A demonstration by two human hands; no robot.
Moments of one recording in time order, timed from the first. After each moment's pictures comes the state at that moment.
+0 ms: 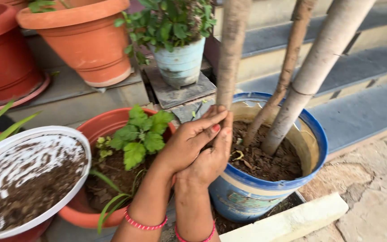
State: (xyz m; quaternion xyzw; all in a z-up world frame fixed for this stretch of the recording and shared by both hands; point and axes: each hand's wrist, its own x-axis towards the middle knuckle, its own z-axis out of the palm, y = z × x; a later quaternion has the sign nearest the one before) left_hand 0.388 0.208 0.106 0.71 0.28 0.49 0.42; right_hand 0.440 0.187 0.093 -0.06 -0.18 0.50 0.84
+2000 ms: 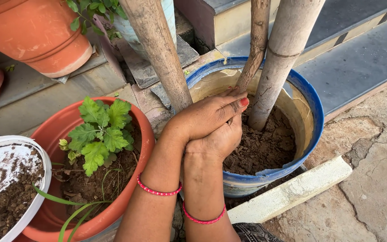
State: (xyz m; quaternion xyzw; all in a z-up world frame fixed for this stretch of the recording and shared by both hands) left_hand 0.484 0.308 0.064 0.85 0.31 0.27 0.33; right_hand 0.531 0.266 0.036 -0.08 0.01 0.54 0.84
